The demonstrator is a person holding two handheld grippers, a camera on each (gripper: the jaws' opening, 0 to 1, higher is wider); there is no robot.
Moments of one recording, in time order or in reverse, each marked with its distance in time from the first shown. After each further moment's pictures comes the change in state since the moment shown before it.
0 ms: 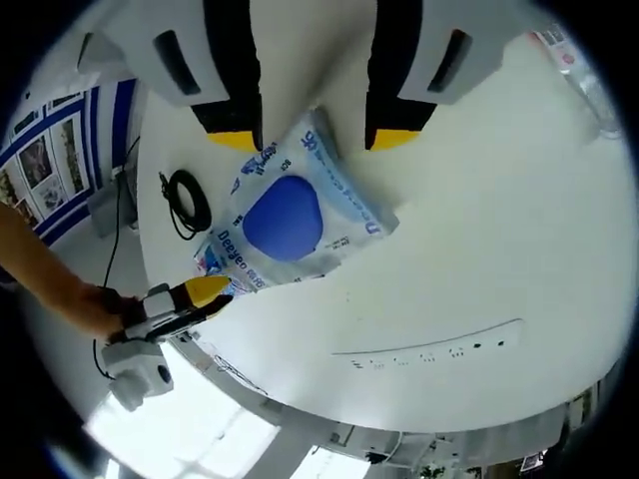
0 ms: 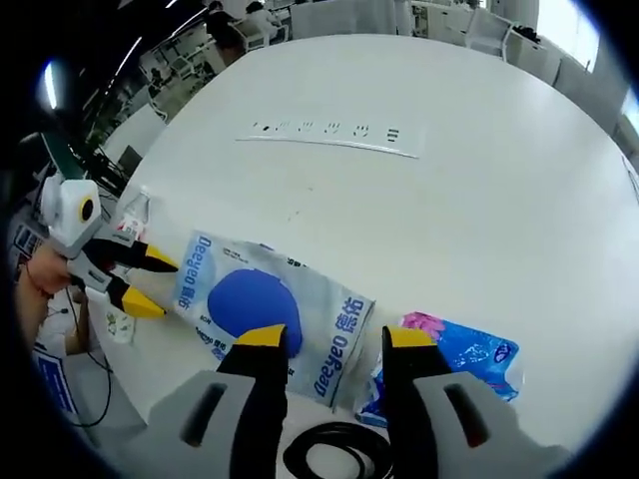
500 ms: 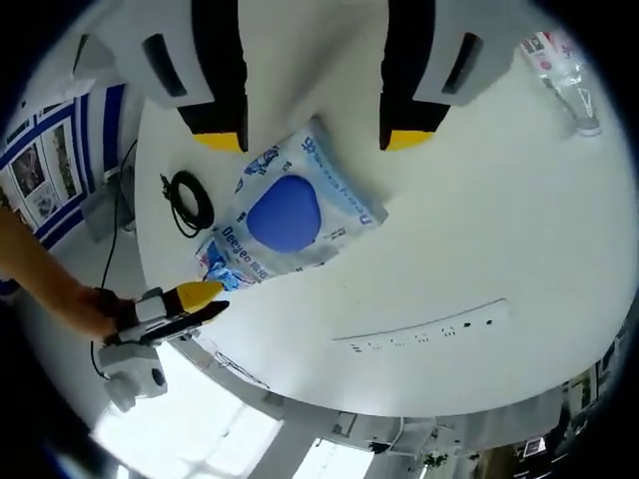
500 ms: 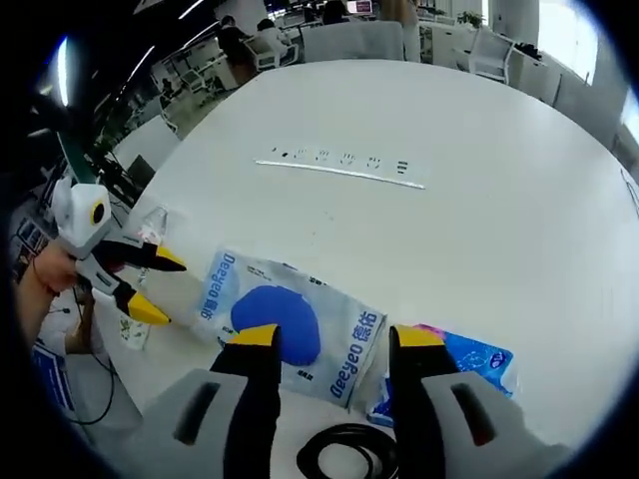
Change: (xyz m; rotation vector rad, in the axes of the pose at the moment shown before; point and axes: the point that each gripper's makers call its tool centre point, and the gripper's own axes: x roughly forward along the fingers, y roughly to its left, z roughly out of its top) left arm -0.025 0.000 0.006 0.040 -0.038 0.036; right arm -0.023 0.016 0.015 -0.026 -0.095 0.022
